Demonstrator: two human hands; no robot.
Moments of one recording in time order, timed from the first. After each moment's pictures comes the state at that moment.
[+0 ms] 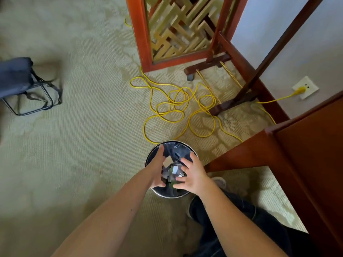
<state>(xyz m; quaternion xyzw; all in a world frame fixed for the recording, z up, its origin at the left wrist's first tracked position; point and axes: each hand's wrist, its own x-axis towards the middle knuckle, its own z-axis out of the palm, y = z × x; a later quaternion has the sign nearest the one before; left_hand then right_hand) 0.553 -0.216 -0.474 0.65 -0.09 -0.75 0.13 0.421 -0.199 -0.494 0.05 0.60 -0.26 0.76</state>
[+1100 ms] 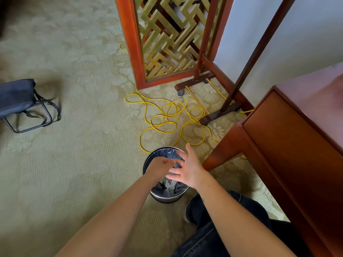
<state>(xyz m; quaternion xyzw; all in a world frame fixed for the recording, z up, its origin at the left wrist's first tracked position) 0.548 -0.192 -0.449 0.67 -0.47 -0.57 0.13 0.425 -0.186 -0.413 0.00 0.55 -0.33 0.77</state>
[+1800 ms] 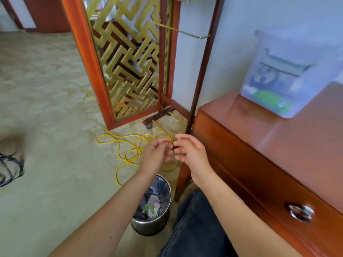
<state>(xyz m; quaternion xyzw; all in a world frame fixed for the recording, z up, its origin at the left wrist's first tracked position) 0.491 -0.170 -0.272 0.49 -0.43 -0.64 0.41 0.390 -0.126 -0.246 -0.28 0.59 -0.58 0.49</state>
